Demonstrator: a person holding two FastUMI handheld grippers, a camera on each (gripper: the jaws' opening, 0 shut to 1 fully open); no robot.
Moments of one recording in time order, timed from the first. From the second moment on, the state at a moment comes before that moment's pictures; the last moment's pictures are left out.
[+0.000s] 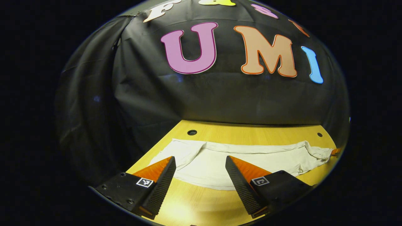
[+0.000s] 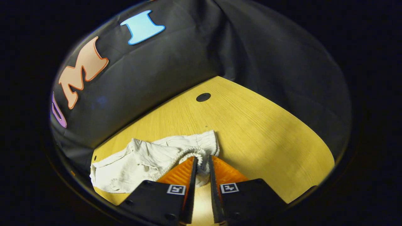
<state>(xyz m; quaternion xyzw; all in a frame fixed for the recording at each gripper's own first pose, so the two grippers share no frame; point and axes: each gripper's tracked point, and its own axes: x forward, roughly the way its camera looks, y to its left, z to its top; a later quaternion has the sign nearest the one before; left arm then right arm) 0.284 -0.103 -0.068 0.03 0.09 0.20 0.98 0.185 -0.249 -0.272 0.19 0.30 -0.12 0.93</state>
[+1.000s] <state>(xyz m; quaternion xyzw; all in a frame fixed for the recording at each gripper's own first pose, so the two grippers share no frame) 0.290 -0.034 -0.075 -0.02 0.09 0.10 0.99 0.183 -0.088 -0.129 0.08 0.17 -0.07 0.98</state>
